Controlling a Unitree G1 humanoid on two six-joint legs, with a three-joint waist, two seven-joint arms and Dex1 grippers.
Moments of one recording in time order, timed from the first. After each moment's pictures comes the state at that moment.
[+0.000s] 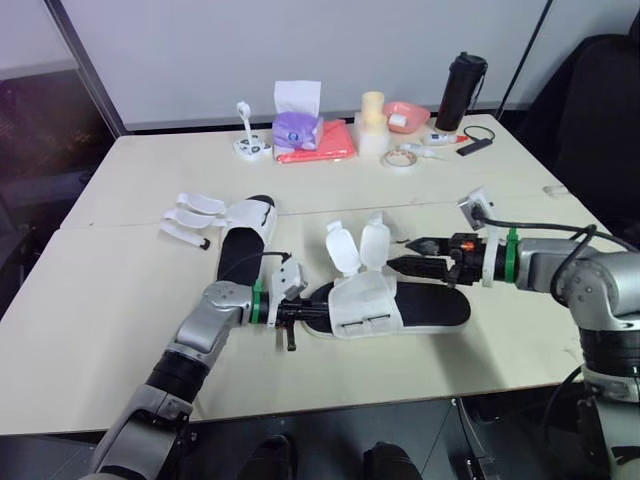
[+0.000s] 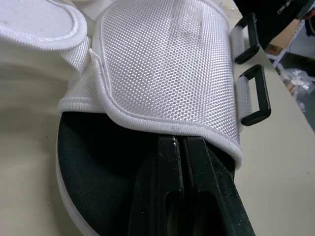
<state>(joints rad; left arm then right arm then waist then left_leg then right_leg) -0.54 0.37 -0.27 0.27 -0.24 0.24 -1.16 -0.65 -0.75 -0.09 -0.09 0.68 1.13 0.87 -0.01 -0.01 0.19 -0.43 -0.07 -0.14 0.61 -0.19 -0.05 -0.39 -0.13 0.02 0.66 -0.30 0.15</state>
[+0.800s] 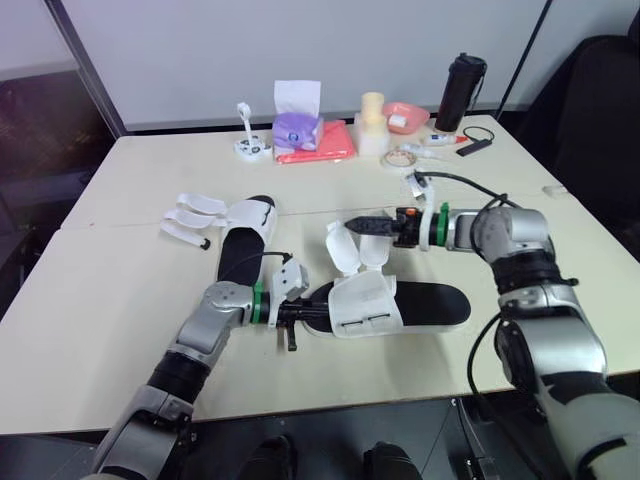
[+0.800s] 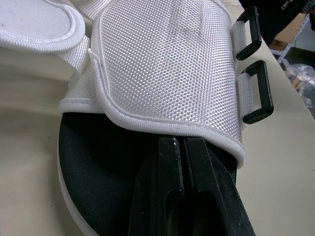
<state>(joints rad) -0.54 0.36 -0.27 0.26 -0.23 0.23 -1.15 -1.12 -0.46 -0.01 0.77 0.52 0.99 0.95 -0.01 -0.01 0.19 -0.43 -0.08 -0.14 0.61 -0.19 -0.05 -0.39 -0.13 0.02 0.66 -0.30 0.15</state>
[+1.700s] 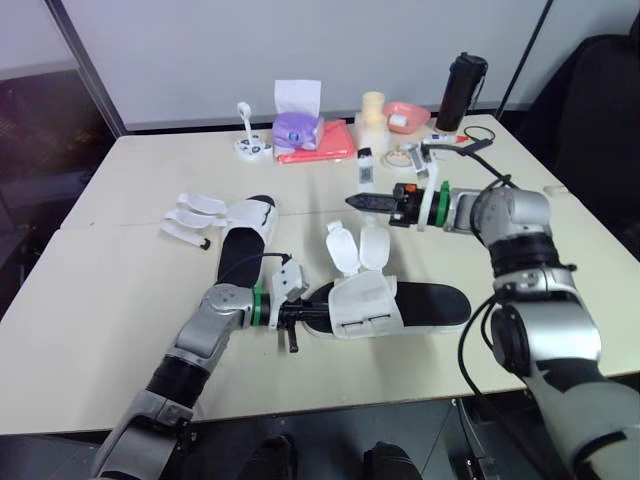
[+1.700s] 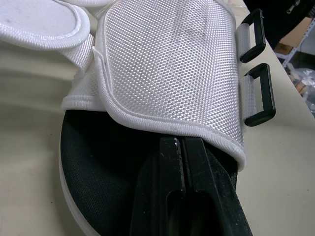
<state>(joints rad) -0.52 0.35 -0.26 0.22 -0.23 0.27 -1.12 -1.06 -0.47 -0.08 0.52 0.52 1.04 1.05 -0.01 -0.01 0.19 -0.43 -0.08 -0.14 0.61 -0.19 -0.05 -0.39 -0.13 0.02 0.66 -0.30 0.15</state>
